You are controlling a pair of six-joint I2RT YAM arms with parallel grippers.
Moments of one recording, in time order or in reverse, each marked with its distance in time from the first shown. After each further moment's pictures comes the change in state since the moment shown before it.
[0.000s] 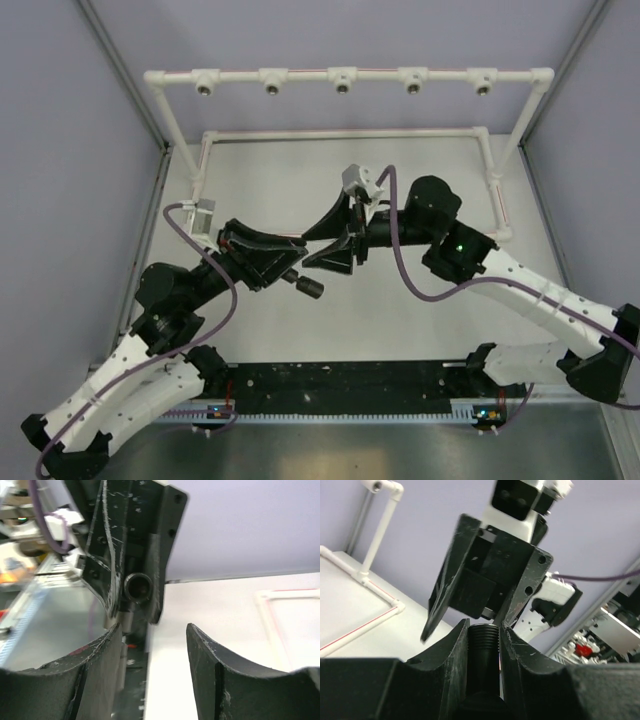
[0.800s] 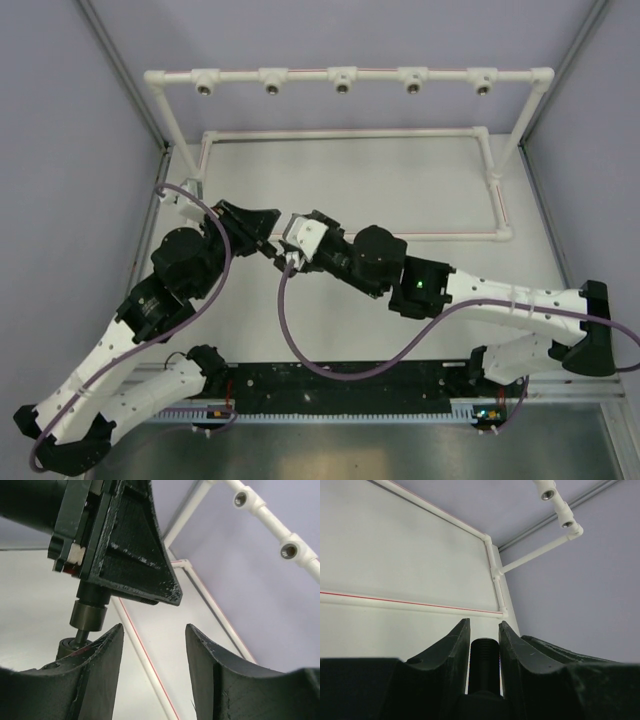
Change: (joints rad) left arm -0.008 0.119 0.291 -0.683 -0.695 -0.111; right arm 0.378 0.080 0.011 0.013 1.081 -0.684
